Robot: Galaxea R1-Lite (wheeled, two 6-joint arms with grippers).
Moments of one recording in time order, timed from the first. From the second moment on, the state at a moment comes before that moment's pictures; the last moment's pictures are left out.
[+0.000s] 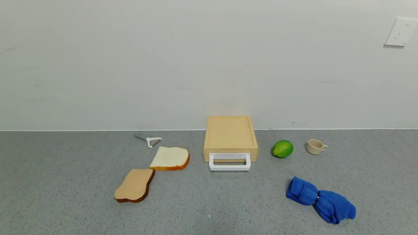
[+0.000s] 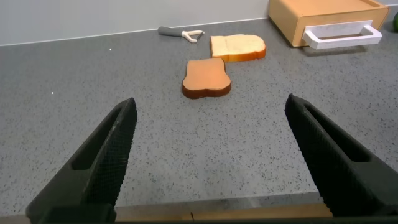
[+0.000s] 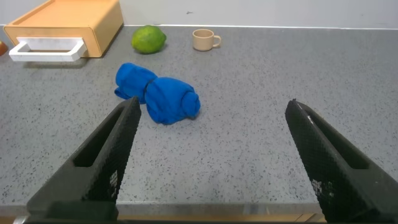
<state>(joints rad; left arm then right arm) 0.00 0.00 0.00 -0.01 -0.01 0.05 0.00 0.00 0.00 0.00 -0.02 0.02</state>
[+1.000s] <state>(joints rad) 0.00 0.00 0.00 -0.01 -0.01 0.05 0.01 0.15 -0.27 0.17 0.02 0.01</state>
